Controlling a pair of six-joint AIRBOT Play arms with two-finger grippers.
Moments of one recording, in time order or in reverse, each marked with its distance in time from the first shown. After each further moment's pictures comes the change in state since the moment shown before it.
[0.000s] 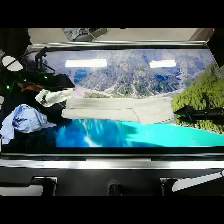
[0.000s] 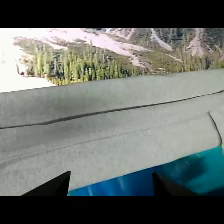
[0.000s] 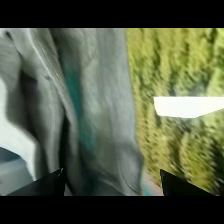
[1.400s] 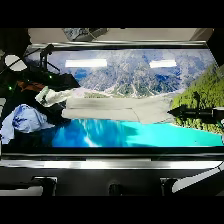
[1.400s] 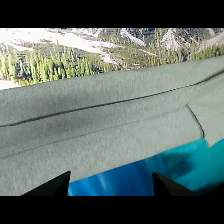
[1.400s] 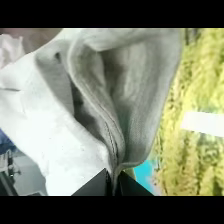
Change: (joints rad) left arm -0.061 0.028 0.000 0.000 0.008 -0.026; right arm 0.064 -0.080 -0.001 0.164 -0.018 -0.125
